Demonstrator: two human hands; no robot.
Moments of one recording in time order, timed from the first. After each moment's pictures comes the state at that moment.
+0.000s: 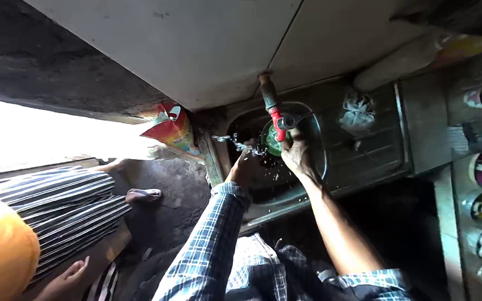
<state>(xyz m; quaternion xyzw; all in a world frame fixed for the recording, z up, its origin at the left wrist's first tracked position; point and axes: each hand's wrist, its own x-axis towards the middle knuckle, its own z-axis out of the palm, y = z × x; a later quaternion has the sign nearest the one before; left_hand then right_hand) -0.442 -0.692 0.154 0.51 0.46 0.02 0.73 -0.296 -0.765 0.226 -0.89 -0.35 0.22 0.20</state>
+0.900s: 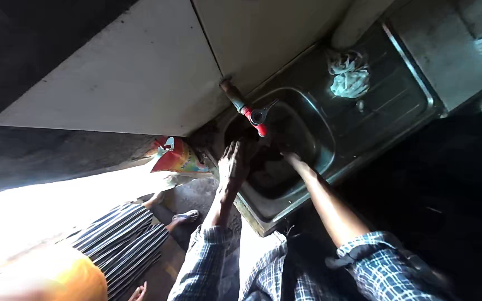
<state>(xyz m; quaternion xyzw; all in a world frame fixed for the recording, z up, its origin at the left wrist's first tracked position) -0.465 -0.652 0.184 0.87 0.37 -0.02 0.32 -0.315 -0.810 0.162 -0.83 -0.12 0.45 0.30</state>
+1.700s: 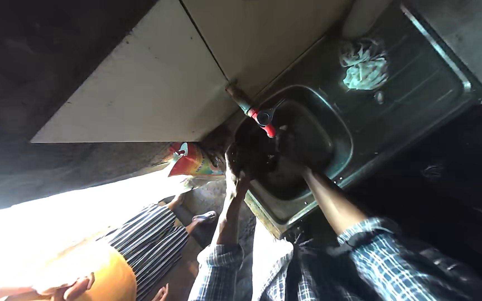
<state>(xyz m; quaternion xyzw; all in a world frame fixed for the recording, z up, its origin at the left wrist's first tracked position) -0.494 -0.654 0.186 0.64 0.48 0.08 0.59 -0.320 -0.775 0.155 -0.83 -0.19 0.35 0.40</state>
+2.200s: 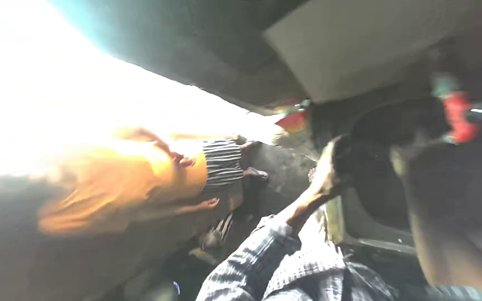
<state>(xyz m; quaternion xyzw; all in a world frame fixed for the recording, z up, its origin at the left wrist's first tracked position) -0.537 -0.669 0.234 0.68 0.47 0.11 0.55 -0.358 -0.722 0.107 -0.83 -0.21 0.35 0.38</state>
